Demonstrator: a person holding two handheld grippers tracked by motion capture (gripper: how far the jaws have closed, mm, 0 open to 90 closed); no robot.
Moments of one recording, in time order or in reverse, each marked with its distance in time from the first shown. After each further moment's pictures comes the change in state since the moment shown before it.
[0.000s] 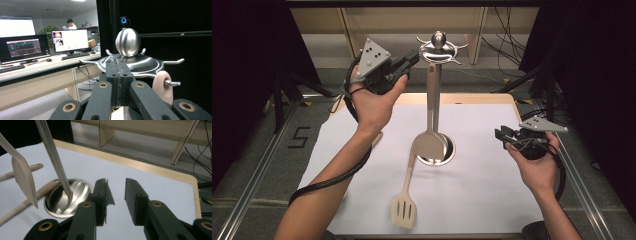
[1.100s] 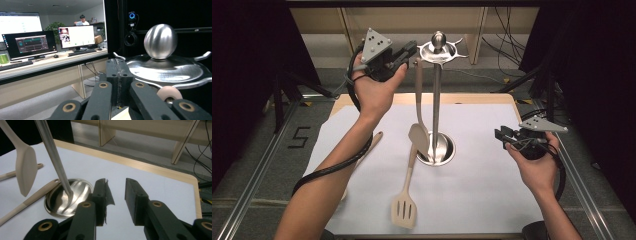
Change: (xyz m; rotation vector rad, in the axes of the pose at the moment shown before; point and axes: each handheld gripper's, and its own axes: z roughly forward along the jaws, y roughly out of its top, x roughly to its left) left arm 0.020 0.001 0.023 0.035 0.048 0.001; right arm 0.000 0.000 0.000 -0.001 -0.002 0.001
